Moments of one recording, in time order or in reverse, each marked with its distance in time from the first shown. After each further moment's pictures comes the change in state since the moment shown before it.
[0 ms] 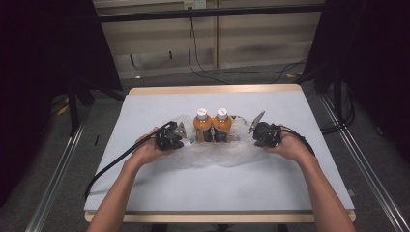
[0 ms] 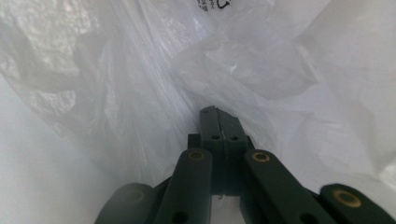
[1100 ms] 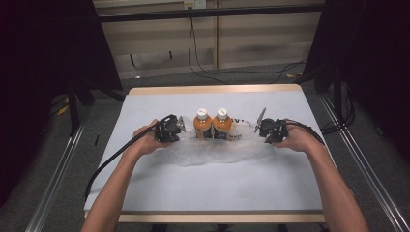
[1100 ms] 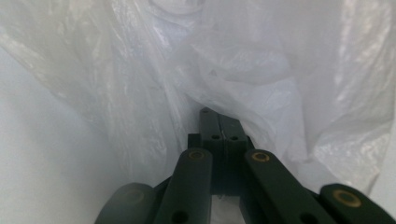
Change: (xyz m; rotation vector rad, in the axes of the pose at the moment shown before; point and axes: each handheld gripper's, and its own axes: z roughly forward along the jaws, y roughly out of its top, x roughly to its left) left arm 0.021 0.005 0.005 0.123 0.036 0.022; right arm -0.024 -0.008 -0.003 0.165 -0.006 -0.099
